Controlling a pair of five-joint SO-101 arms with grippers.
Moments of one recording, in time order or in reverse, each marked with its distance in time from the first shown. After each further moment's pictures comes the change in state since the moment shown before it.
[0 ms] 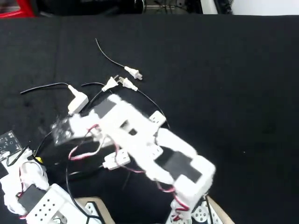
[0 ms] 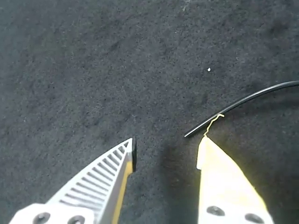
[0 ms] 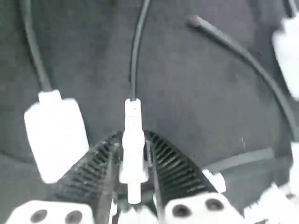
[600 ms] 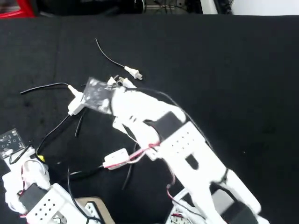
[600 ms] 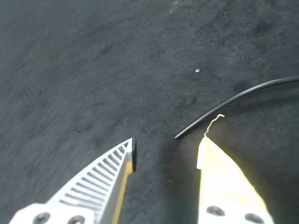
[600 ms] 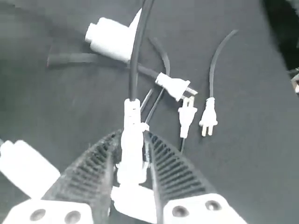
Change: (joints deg) left arm 2.8 0.0 0.0 0.0 0.0; right arm 9.6 -45.4 24.7 -13.3 -27.5
